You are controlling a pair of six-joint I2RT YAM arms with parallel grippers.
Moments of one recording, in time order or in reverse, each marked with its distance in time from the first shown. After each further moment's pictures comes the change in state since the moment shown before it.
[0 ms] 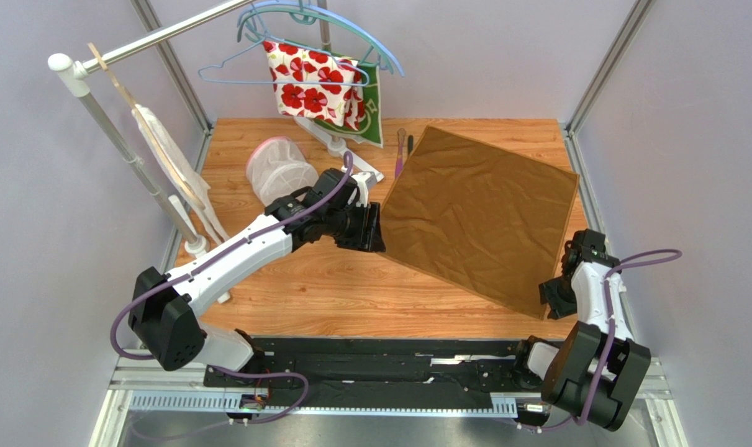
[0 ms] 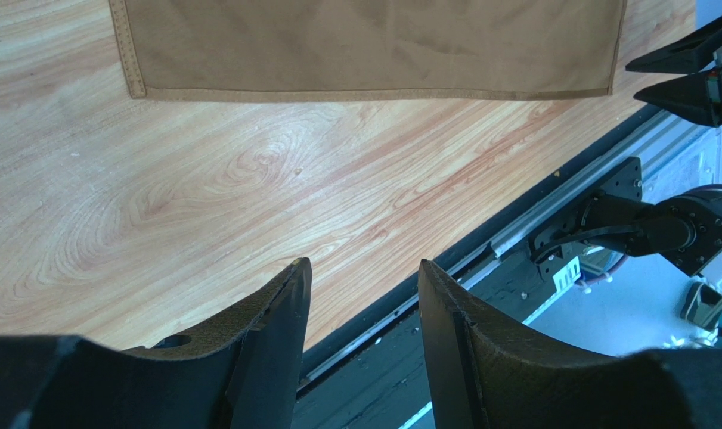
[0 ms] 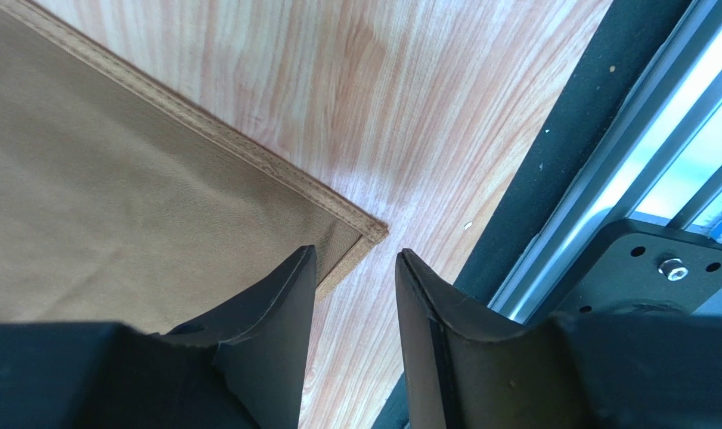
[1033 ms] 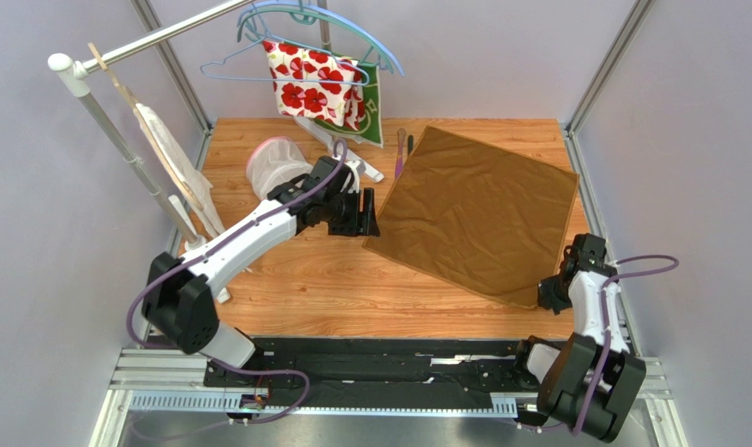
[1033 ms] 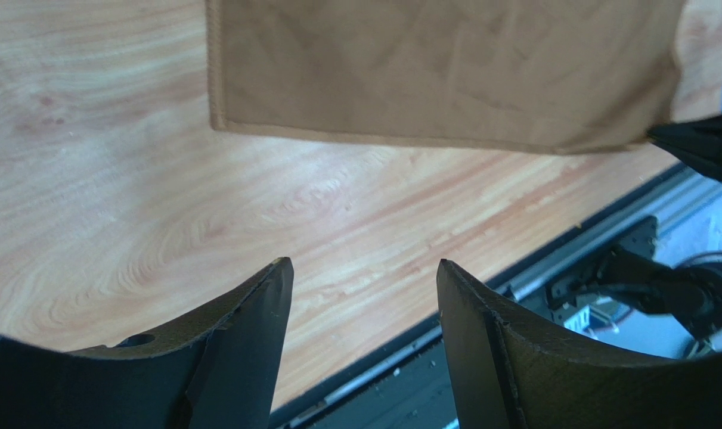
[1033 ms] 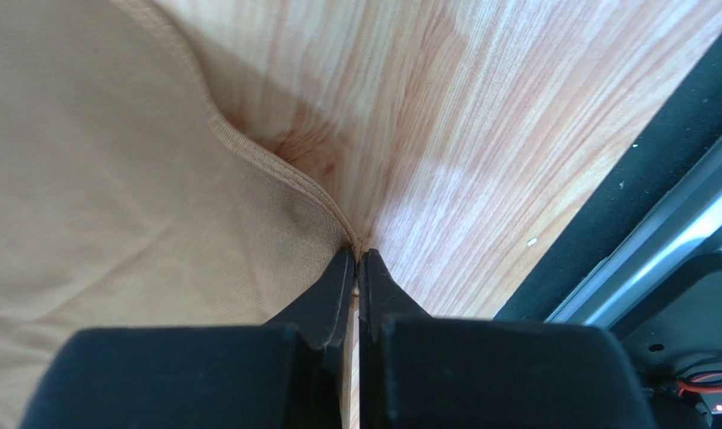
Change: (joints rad) left arm 0.105 0.065 0.033 0.006 -0.011 0.004; right arm -0.007 -0.032 -0.066 0.118 -0.099 -0.002
